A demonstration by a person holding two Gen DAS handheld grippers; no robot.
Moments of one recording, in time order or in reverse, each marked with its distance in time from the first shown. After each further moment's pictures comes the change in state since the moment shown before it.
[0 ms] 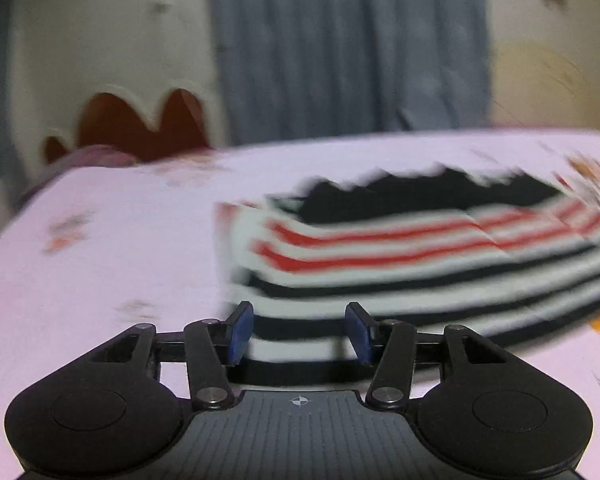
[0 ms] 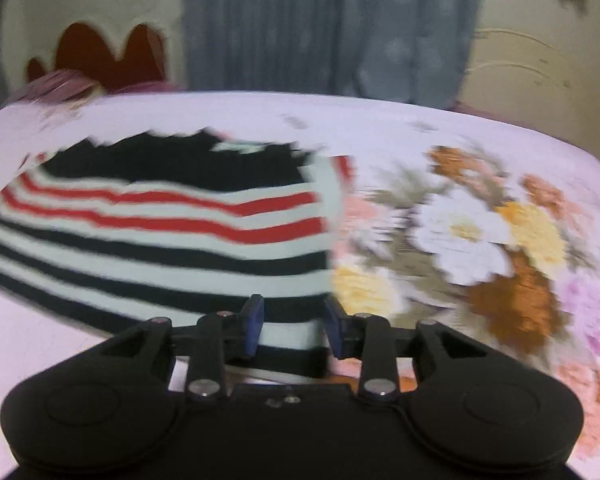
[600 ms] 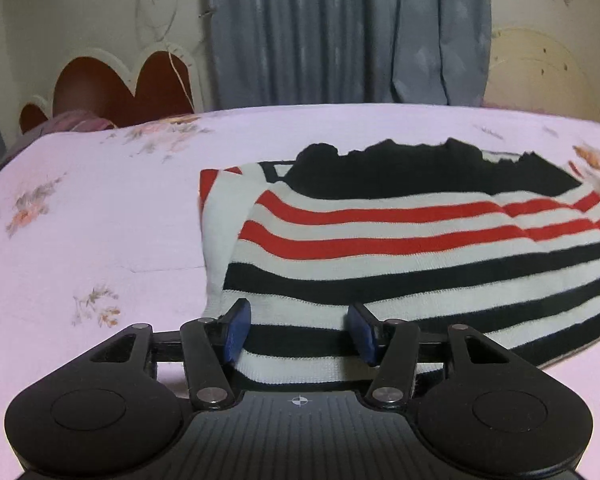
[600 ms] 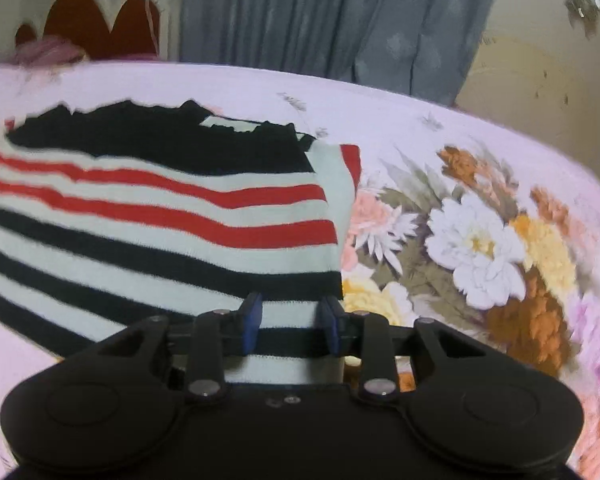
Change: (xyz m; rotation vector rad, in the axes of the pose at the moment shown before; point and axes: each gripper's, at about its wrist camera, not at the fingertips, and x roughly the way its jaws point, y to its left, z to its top) left arm 0.051 0.019 0.012 -0.030 0.081 -0.036; right arm 0.048 0.009 0.009 -0.072 0.039 -0.110
